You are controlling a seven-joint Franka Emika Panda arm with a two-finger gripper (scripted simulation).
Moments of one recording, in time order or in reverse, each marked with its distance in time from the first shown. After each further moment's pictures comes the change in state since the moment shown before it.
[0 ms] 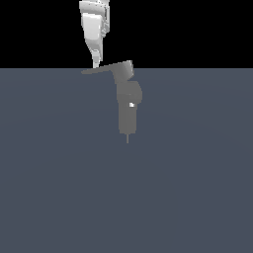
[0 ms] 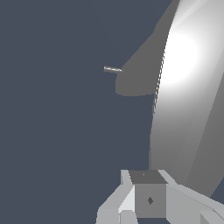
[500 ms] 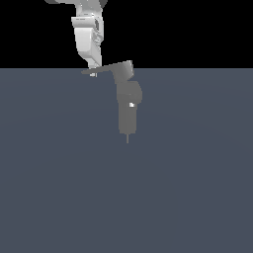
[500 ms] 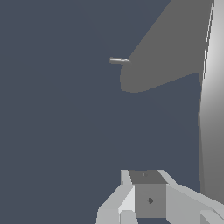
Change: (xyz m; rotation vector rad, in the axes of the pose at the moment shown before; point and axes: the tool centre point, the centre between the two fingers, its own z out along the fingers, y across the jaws) arm -0.013 -0.022 0.022 0.003 0.051 0.100
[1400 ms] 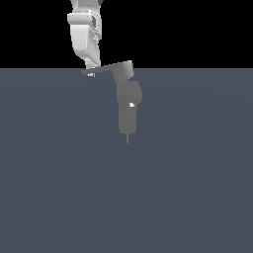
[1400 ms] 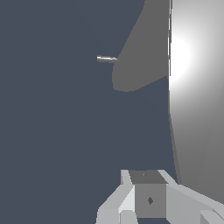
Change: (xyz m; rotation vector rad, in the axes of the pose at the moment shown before) arm -0.003 0.019 0.002 0.005 0.004 0.008
